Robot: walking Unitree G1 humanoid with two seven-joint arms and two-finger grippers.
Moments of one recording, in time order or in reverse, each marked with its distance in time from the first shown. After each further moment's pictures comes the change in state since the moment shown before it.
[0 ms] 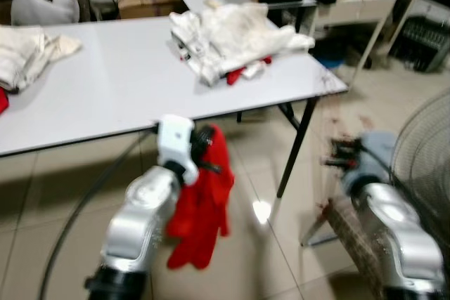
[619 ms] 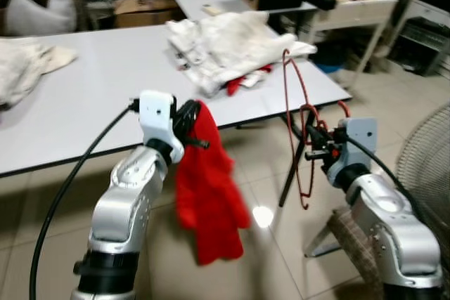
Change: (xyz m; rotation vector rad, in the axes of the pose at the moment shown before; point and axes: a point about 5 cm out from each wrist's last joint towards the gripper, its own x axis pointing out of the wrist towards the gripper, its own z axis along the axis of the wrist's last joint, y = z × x) left arm 0.008 0.006 0.039 -0.002 -0.118 0.009; right arm -0.007 0.009 0.017 -0.061 -0.039 0.110
